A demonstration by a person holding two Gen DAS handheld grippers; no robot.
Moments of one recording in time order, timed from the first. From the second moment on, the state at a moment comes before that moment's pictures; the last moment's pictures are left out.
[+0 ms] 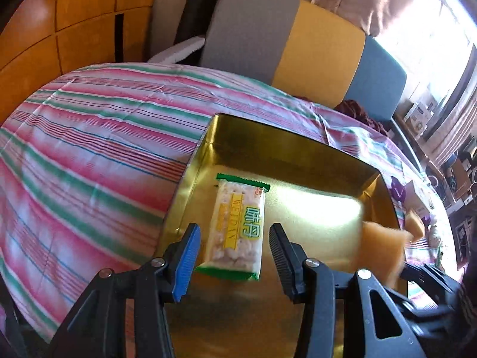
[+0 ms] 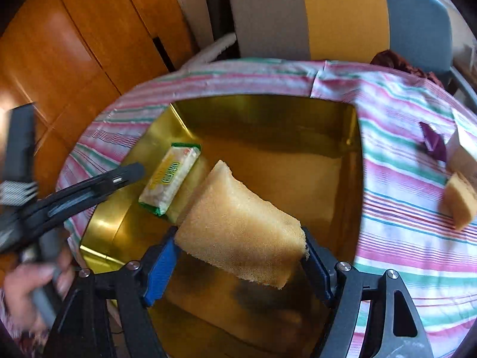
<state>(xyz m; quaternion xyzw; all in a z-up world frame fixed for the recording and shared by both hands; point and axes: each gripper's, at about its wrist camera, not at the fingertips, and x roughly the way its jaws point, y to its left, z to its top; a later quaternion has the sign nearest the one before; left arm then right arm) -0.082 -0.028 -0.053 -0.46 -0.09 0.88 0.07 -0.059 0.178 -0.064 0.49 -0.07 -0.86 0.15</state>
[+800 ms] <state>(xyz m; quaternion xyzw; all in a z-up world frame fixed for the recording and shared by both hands) -0.033 -0.045 -0.048 -0.43 -0.10 0.89 0.05 -0.072 0.180 -0.031 0.43 -0.12 -0.89 0.13</state>
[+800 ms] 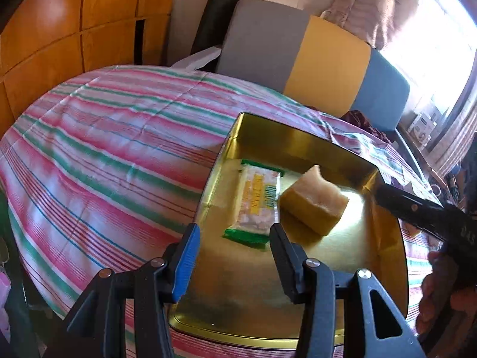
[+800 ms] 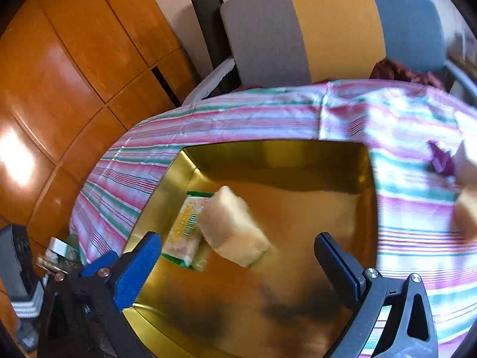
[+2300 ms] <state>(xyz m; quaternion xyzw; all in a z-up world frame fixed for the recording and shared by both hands) 0.079 0.229 -0.041 -0.42 0.14 0.83 0.35 0.068 0.674 -0.095 0.43 -0.34 -0.78 -0.29</state>
